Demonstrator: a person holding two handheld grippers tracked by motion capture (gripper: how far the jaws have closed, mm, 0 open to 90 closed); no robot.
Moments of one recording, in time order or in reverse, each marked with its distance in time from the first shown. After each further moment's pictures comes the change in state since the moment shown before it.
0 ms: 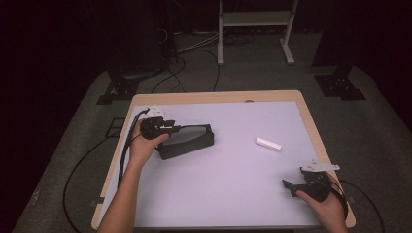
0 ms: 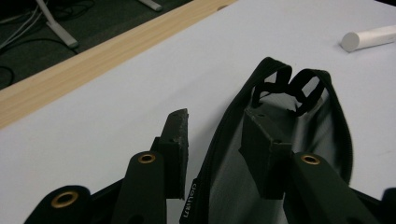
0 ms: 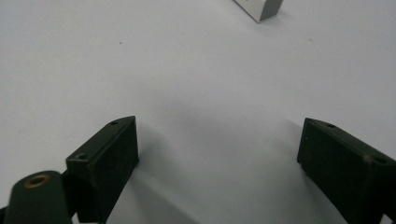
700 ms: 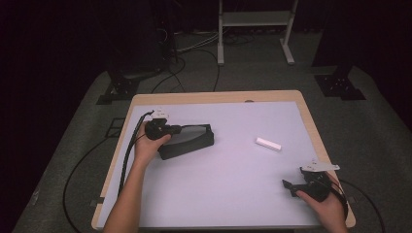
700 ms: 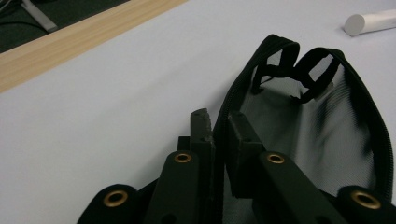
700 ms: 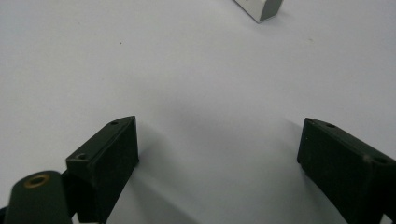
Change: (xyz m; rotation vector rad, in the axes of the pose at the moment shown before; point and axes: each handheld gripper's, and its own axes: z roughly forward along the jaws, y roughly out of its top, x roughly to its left) left arm 0.006 -0.009 0.019 0.041 -0.057 -0.015; right arm 0.000 0.000 0.000 0.000 0.000 0.001
